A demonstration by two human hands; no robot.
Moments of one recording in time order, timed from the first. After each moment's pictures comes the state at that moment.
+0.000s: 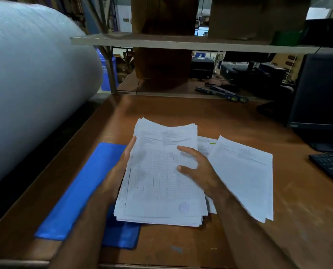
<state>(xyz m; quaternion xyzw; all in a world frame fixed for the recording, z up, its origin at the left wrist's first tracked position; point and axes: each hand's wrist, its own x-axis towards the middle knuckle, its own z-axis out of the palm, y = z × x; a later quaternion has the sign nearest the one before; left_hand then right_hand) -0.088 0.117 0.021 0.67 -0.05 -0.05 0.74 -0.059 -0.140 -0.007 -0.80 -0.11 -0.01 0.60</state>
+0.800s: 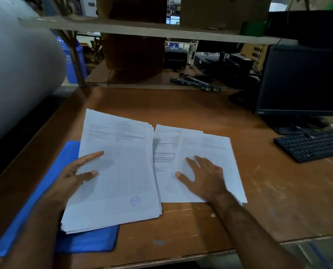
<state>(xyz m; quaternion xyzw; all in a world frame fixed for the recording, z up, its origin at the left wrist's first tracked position) -0.085 0.179 -0.008 0.77 -0.03 -0.02 0.64 -0.101 -0.198 -0.028 -0.99 0.03 -0.01 0.12</state>
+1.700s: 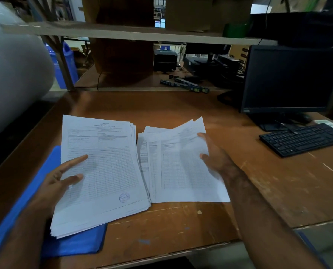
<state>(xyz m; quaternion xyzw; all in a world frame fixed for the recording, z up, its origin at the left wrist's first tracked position) -0.093 0.176 -0.013 0.74 0.01 0.00 0.67 -0.077 -0.271 0.009 -0.92 0.06 -0.09 0.37</state>
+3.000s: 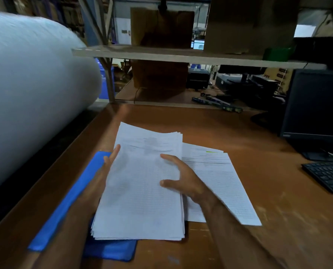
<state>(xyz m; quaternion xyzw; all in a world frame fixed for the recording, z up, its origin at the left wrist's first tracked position) -0.091 0.160 0.015 0.68 -0.03 -0.01 0.73 -0.057 -0.110 0.006 -0.83 -0.20 0.04 0.53</state>
